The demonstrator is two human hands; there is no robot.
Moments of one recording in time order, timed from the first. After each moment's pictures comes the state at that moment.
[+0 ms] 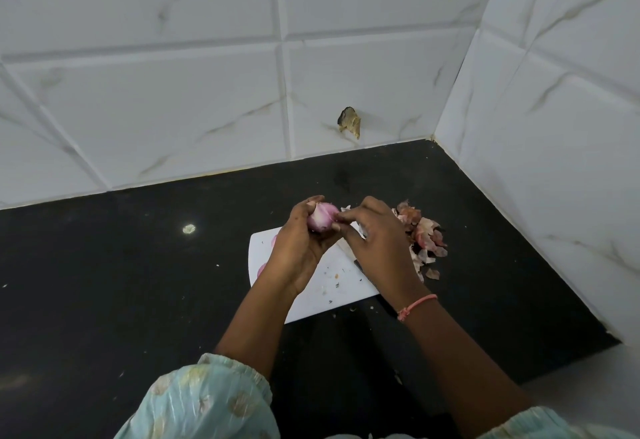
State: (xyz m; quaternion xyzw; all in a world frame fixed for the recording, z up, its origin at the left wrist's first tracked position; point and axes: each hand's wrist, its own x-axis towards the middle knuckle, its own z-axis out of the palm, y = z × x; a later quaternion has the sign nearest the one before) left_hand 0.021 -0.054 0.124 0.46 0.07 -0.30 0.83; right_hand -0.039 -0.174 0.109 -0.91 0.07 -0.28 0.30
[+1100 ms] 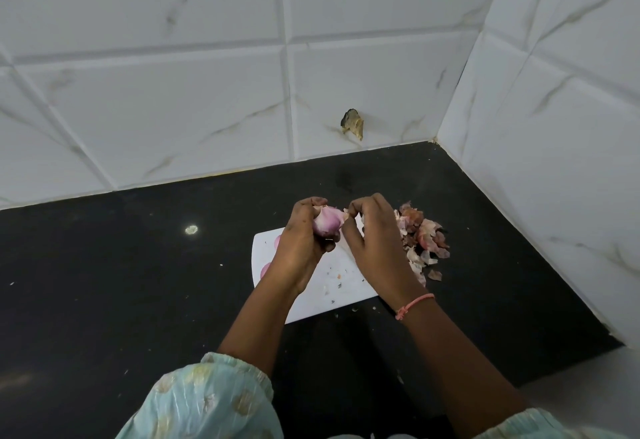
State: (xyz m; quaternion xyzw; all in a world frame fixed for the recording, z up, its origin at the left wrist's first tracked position) left_hand 0.019 -0.051 0.119 0.56 0.00 -0.25 0.79; right_hand -0.037 -0.166 0.110 -0.90 0.09 -0.28 0.33
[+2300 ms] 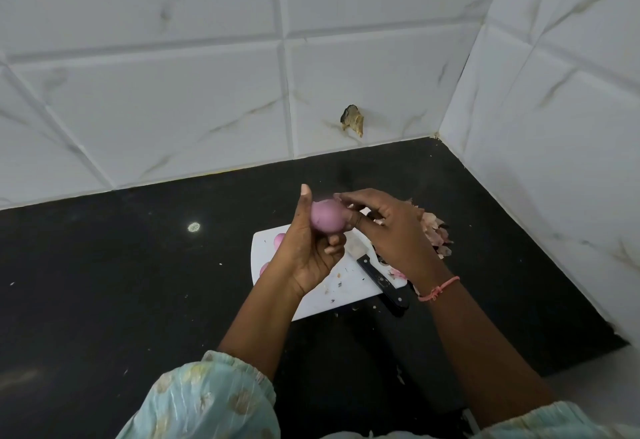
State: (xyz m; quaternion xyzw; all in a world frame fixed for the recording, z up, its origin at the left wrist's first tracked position) left_hand 0.021 -0.057 0.123 0.40 0.08 -0.42 0.81; right_hand -0.038 -0.197 0.131 -0.85 0.01 -0.20 0.49
